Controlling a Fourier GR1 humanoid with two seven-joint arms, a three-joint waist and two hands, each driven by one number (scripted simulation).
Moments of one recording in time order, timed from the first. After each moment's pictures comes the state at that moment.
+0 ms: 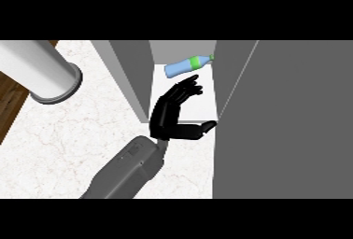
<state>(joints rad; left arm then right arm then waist) -0.62 0.00 -0.58 -0.94 0.77 0.28 -0.59 1.11 -0.30 0.33 -2.49 -0.07 0.34 -0.51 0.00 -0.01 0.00</state>
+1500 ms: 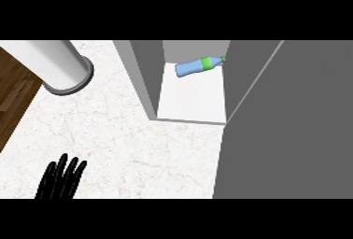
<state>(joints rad) 0.32 0.66 -0.57 -1.74 0.80 0.07 -0.83 0.86 -0.54 0.59 -2.50 0.03 0.42 -0.35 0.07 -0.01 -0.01</state>
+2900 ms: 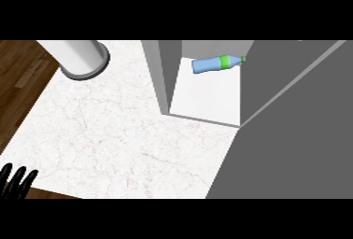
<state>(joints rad) 0.46 0.92 -0.40 -1.75 0.88 -0.21 -0.92 0.30 -0.47 0.63 -2.47 -0.03 0.42 0.01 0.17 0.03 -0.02</state>
